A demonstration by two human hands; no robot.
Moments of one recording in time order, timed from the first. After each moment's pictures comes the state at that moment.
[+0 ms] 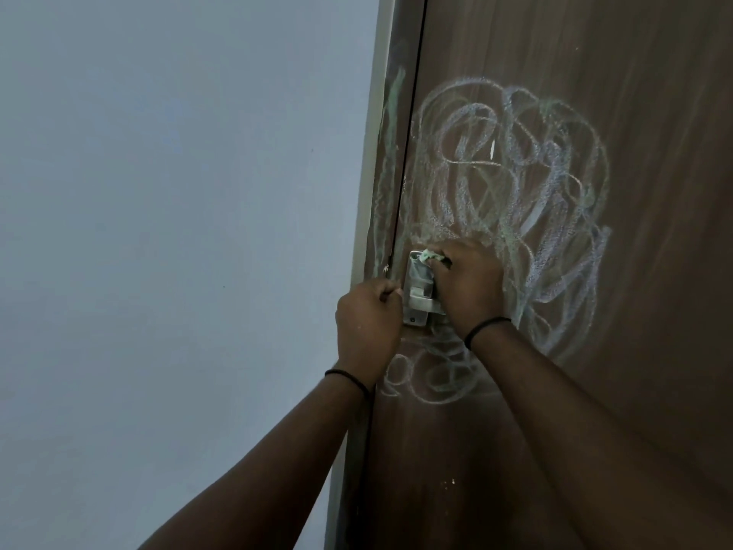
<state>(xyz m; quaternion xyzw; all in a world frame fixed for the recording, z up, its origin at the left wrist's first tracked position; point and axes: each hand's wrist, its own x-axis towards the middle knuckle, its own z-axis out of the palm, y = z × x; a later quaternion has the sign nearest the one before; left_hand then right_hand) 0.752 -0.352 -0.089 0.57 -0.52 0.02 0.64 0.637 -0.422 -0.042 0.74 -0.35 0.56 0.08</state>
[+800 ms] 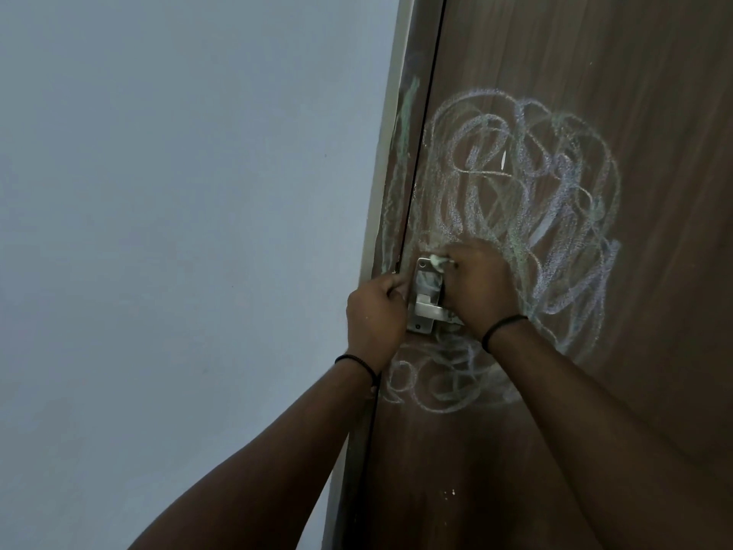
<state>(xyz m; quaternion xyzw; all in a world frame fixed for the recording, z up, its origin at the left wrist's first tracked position) 0.759 -0.373 -0.086 0.53 -0.52 -0.02 0.67 0.630 -0.429 -0.029 0.78 -0.36 0.49 0.14</state>
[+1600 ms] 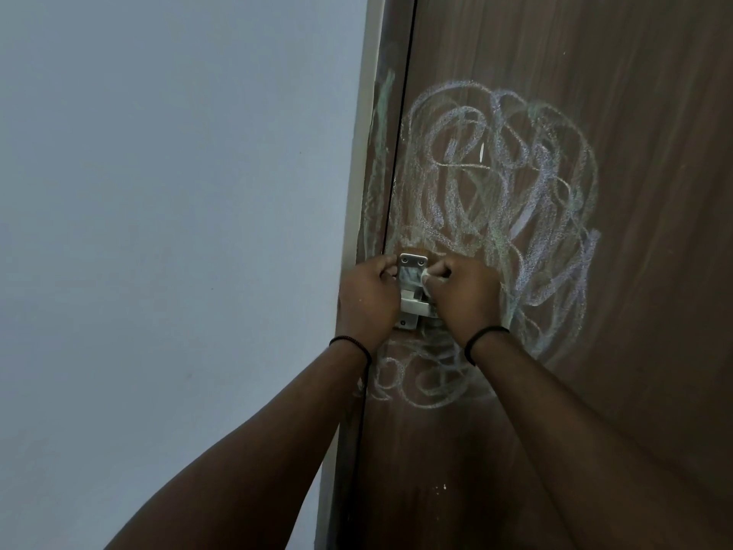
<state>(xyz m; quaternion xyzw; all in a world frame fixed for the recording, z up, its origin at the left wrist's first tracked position) 0.757 -0.404 -0.076 0.50 -0.55 -0.03 0.67 0.626 -0.424 -0.050 0.73 -0.42 0.54 -0.02</state>
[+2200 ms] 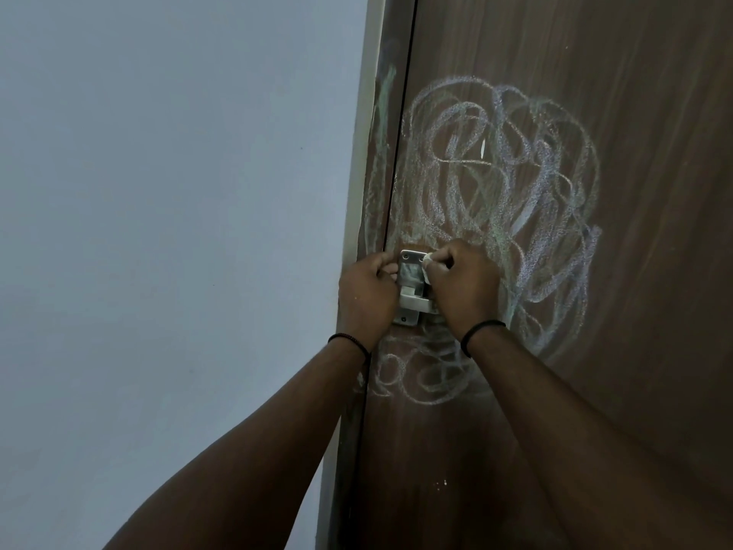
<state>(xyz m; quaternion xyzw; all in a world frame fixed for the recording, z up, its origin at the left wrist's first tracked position) 0.760 -0.404 -0.079 0.49 -0.53 -0.08 0.68 0.630 -0.420 -0.045 0.71 -0.40 0.57 0.00</state>
